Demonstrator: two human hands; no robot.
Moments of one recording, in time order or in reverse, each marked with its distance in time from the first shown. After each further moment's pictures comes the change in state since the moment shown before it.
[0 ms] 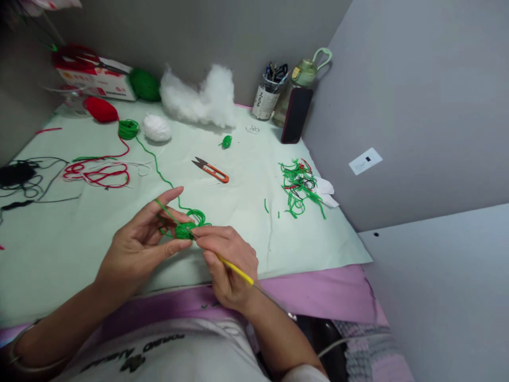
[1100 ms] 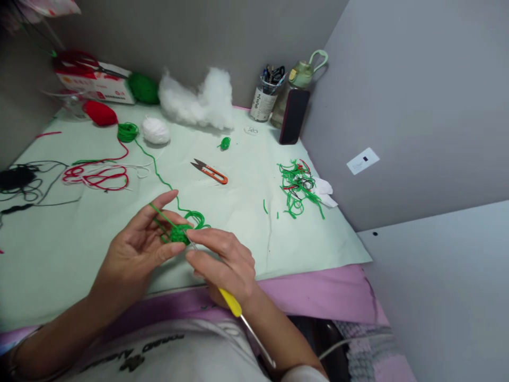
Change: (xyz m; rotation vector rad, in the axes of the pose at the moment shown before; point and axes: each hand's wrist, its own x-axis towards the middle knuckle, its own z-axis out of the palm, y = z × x) left_hand -0.005 0.002 0.004 -0.202 0.001 -0.025; right_hand -0.006 0.014 0.004 -0.125 0.037 -0.235
